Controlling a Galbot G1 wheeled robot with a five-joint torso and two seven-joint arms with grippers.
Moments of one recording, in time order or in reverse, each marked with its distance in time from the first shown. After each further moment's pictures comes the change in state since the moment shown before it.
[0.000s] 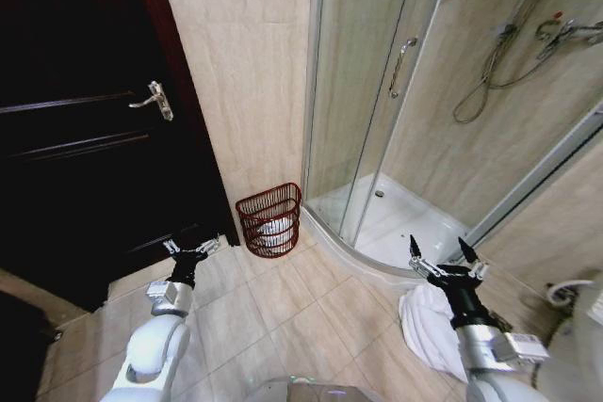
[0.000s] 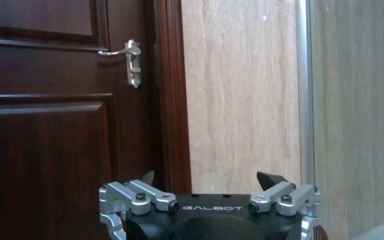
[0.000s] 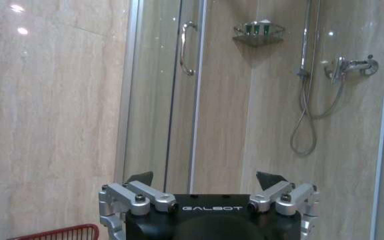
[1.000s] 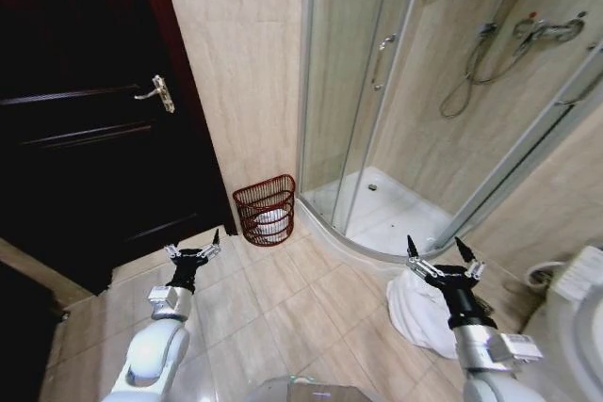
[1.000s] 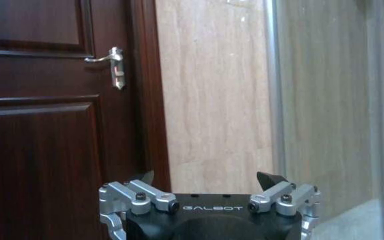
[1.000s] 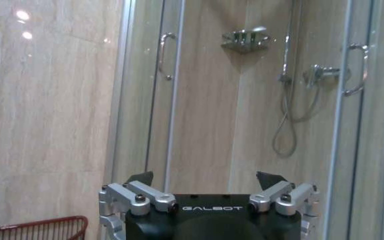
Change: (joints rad) left arm 0.021 0.024 0.005 0.027 0.003 -0.041 0.002; right arm 0.006 0.000 -0.005 -0.016 -0.016 0.030 -0.016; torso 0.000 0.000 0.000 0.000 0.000
